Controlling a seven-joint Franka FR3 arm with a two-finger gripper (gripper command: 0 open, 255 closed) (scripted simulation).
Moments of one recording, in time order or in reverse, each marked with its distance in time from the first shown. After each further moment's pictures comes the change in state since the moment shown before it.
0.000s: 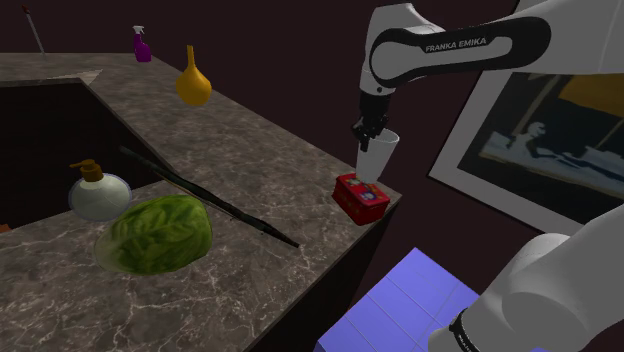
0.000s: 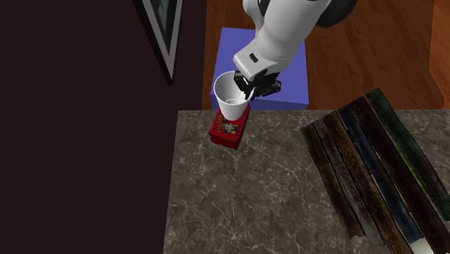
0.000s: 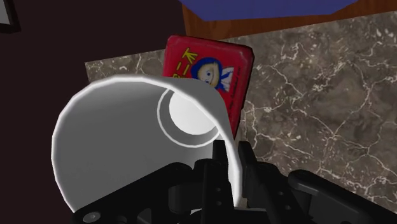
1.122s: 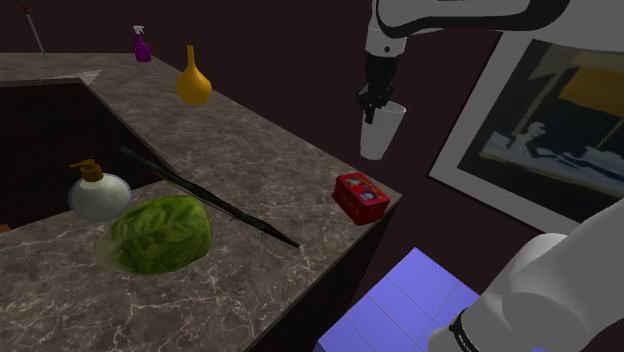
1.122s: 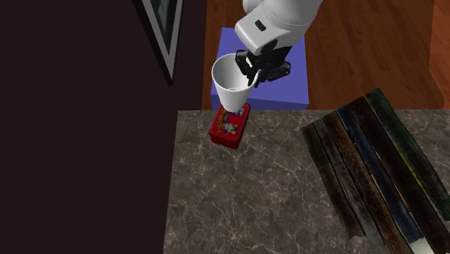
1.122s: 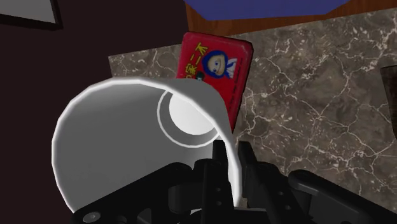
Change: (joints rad) arm 0.003 0.033 0.006 0.246 0.010 -0.210 -0.027
